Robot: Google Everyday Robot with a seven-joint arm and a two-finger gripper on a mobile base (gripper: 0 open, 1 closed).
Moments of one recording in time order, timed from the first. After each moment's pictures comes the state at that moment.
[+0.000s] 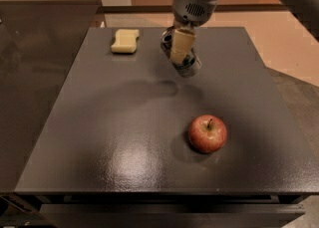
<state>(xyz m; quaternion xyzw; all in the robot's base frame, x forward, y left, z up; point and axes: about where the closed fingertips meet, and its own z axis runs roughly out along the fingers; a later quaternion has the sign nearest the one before) 0.583 -0.050 0.943 -0.65 0.74 0.01 0.16</state>
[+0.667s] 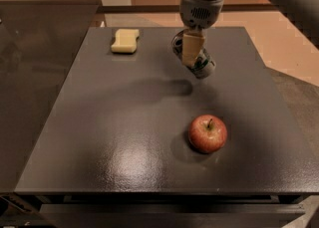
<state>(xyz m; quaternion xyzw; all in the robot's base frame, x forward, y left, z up) 0.589 -0.083 0.931 -0.64 0.76 -0.04 0.10</state>
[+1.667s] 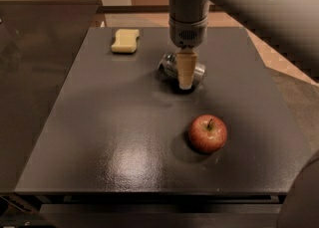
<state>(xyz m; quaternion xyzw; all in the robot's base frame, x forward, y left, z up) 0.588 -0.078 0.880 -0.66 0.74 -0.06 0.03</state>
